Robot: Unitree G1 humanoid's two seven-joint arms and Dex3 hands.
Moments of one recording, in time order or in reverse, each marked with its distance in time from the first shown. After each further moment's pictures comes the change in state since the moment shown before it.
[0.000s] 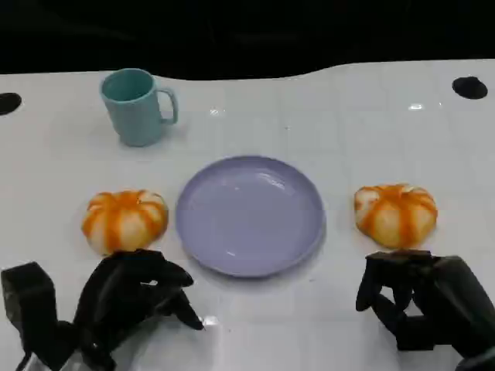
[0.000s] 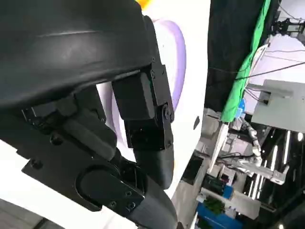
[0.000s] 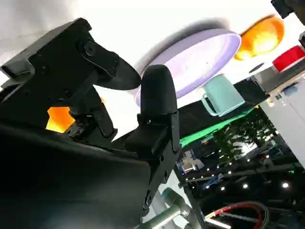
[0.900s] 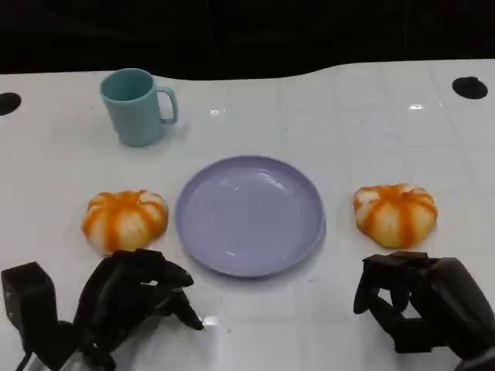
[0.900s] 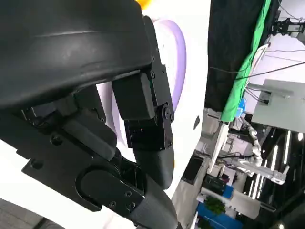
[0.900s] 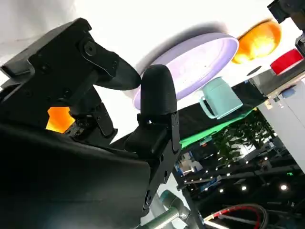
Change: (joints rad) left arm 0.000 0.000 -0.001 0.000 0.000 0.000 0.000; right arm 0.000 0.000 0.012 0.000 0.000 0.000 0.000
